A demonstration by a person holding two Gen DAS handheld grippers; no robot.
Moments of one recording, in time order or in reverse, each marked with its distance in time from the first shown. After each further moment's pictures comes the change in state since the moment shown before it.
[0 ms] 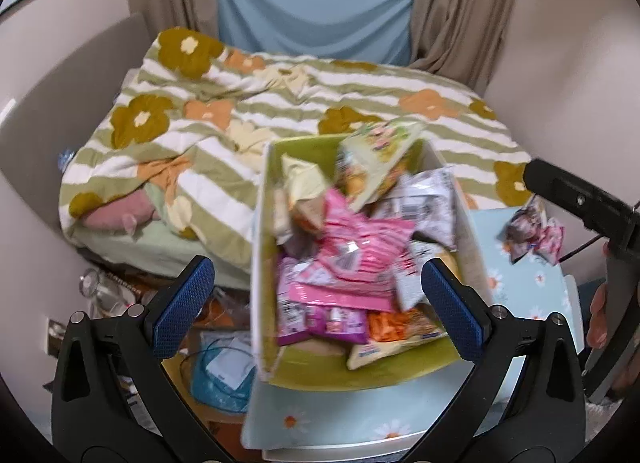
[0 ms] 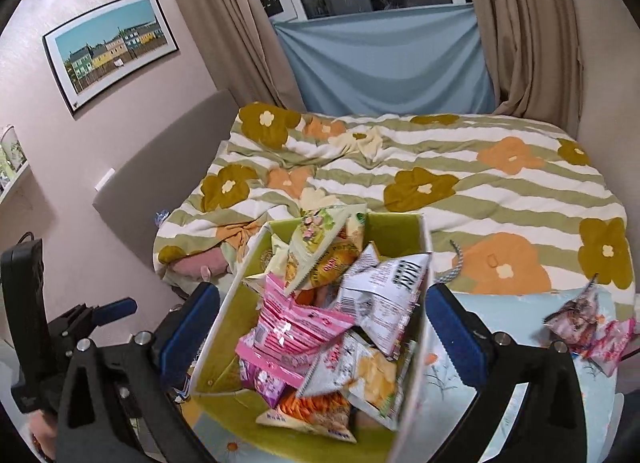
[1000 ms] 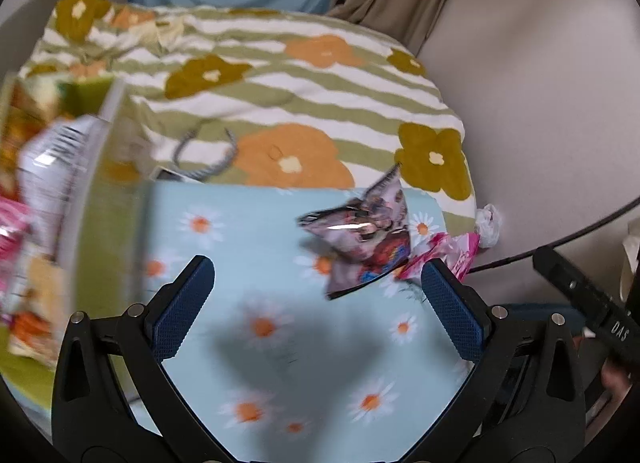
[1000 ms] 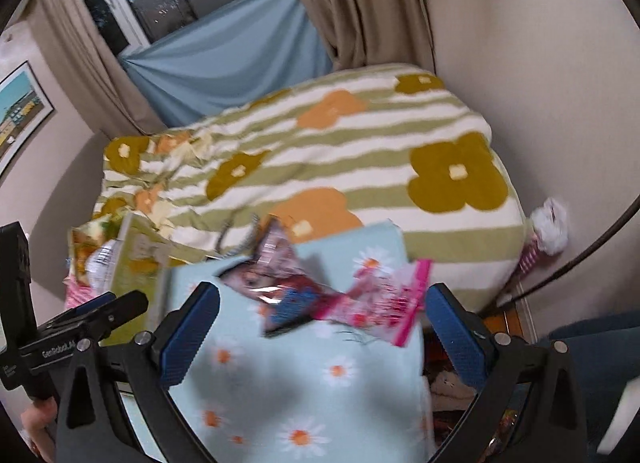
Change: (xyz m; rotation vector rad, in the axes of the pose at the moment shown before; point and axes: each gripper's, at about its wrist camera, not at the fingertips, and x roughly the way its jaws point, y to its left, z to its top) left arm 0.168 -0.342 -0.010 -0.048 0.168 -0.177; right arm -0.105 -0.366 -0.068 0.298 0.074 -0.267
